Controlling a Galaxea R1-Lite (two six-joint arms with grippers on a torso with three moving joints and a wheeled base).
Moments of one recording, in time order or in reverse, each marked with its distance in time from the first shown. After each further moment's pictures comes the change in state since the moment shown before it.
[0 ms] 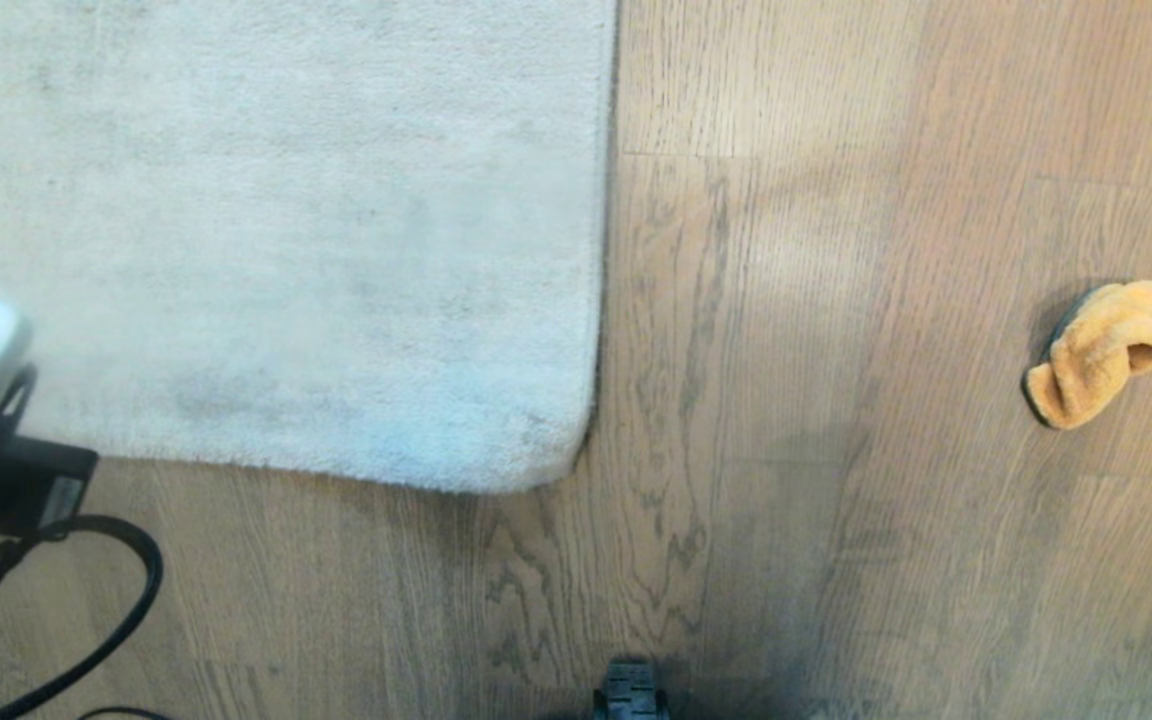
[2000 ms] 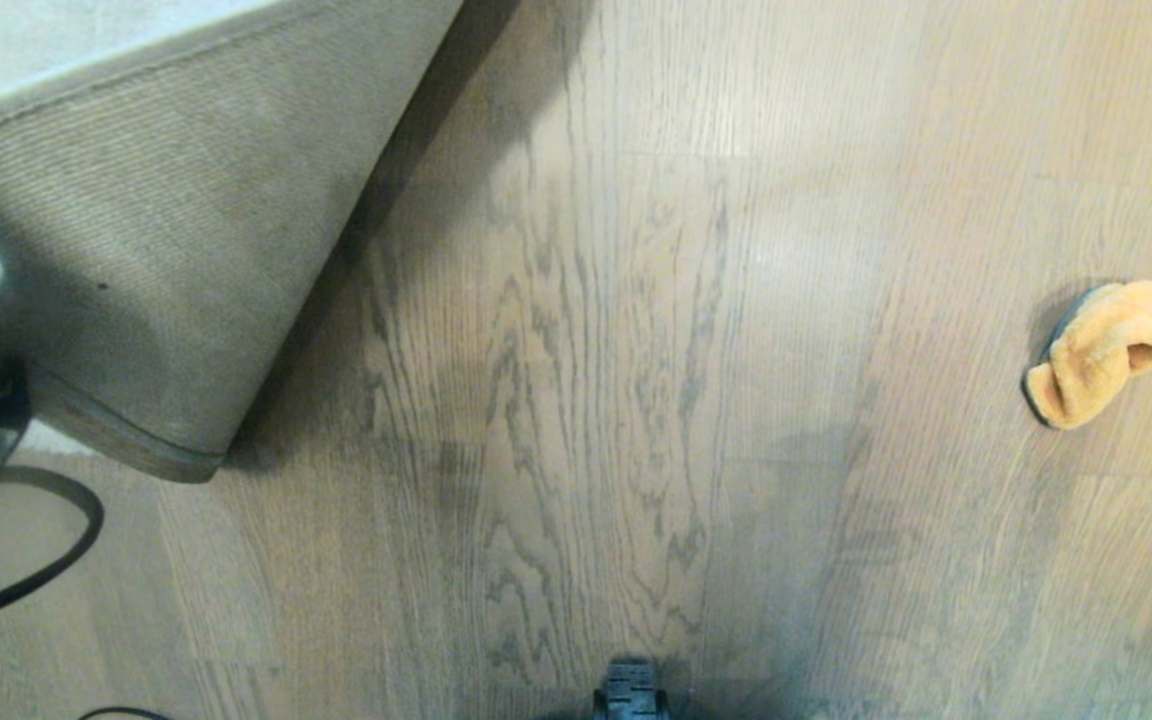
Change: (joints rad) left arm 0.242 0.043 -0.074 -0.009 0.009 0.154; right arm 0.000 0.000 0.000 0.000 0.000 0.000
